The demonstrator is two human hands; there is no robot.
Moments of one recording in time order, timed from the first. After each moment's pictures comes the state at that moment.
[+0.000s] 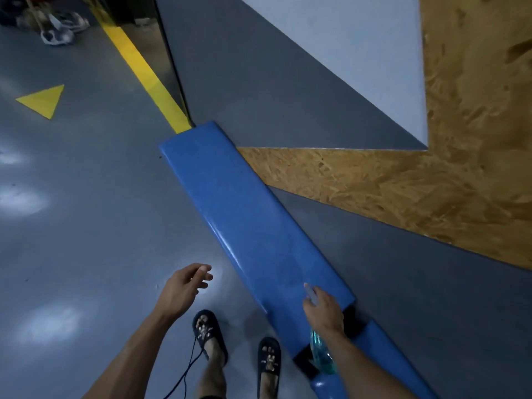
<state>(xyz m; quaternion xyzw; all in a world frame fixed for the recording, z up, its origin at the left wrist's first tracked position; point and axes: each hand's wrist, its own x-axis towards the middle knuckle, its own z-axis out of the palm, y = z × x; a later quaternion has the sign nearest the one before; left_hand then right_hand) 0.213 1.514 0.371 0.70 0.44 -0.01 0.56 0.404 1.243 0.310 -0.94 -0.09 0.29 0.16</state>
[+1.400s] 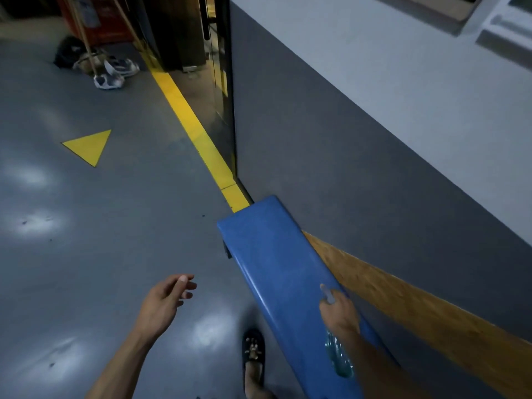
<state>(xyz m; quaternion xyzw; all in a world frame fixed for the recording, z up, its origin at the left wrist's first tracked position) 0.248 1.992 0.387 0.65 0.48 0.12 0.57 0.528 1.723 0.324 -0.94 -0.11 0.28 0.17</state>
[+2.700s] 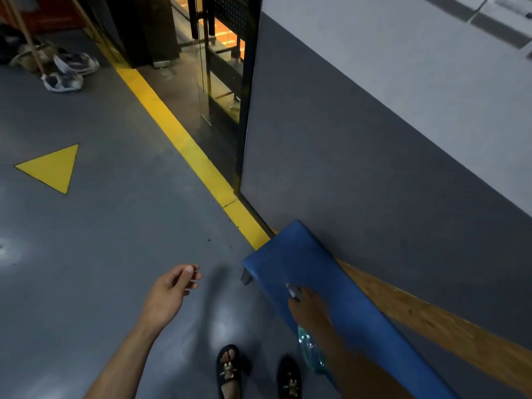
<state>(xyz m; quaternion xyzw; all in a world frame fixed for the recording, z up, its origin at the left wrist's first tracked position) 0.283 2.323 0.375 0.65 0.43 0.07 0.62 0.469 2.064 0.342 -0.93 -0.12 0.31 0.13</state>
